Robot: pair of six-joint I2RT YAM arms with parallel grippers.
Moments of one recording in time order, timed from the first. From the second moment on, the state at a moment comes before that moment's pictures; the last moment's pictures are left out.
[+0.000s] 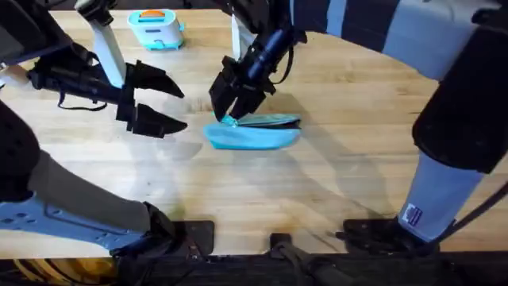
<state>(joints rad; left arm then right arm) 0.44 1.78 1.24 -1.48 0.87 1.77 0.66 2.09 1.80 -1.16 -0.71 0.42</state>
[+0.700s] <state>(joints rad) 0.44 1.78 1.24 -1.47 0.87 1.77 0.66 2.01 1.80 -1.13 -0.39 0.24</state>
